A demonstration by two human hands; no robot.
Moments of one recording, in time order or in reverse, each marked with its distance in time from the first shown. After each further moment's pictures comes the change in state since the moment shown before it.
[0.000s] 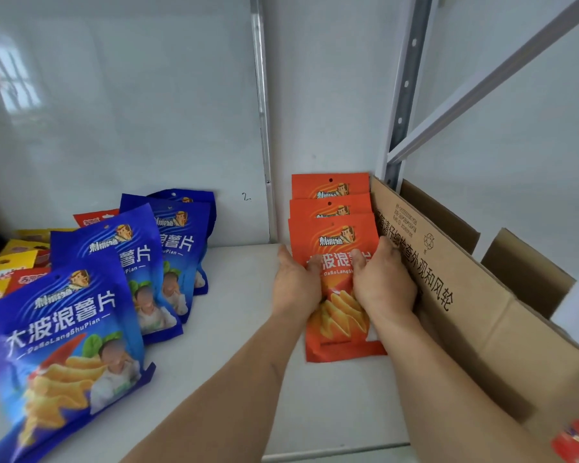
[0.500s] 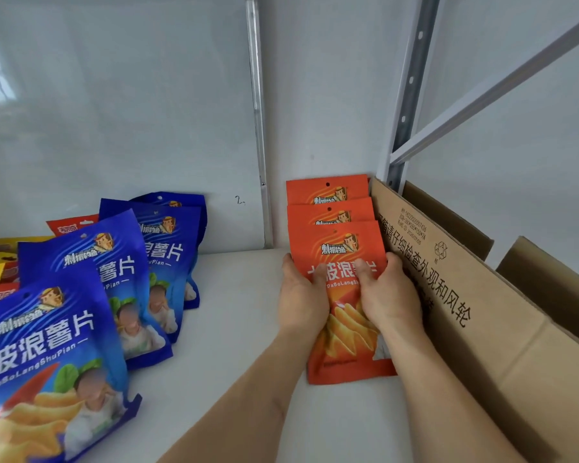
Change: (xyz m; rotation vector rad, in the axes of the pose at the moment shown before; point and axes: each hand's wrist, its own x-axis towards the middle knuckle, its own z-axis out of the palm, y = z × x) left_hand 0.008 -0.012 0.012 -0.138 -0.023 0.018; right_hand 0.006 0.006 0.010 0.231 -0.083 0.149
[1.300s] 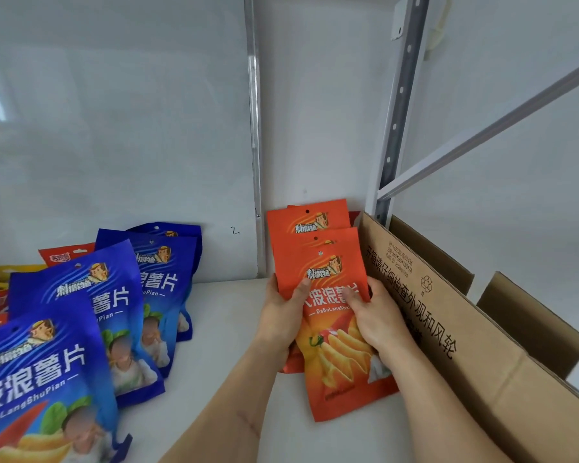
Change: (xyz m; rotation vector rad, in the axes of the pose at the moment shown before) left_hand 0.027 0.000 -0.017 -0.509 -0.186 -0.124; right_hand 0.006 -0.008 -0.010 0.283 -0.179 -0.040
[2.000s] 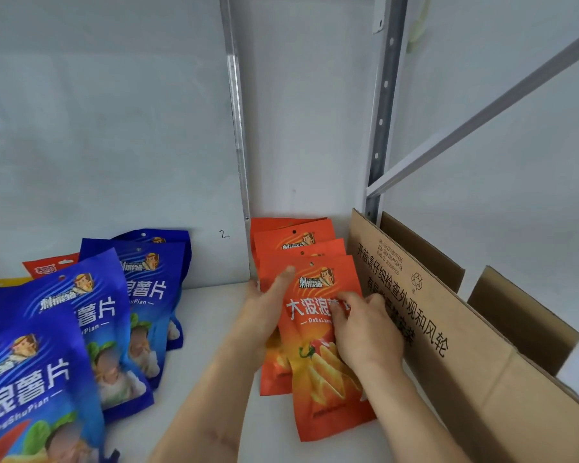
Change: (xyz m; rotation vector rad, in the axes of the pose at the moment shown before) left_hand -0.008 0.030 -0.011 0.129 0.024 -0.141; right_hand -0.030 -0.003 0.008 -0.600 0.122 -0.084
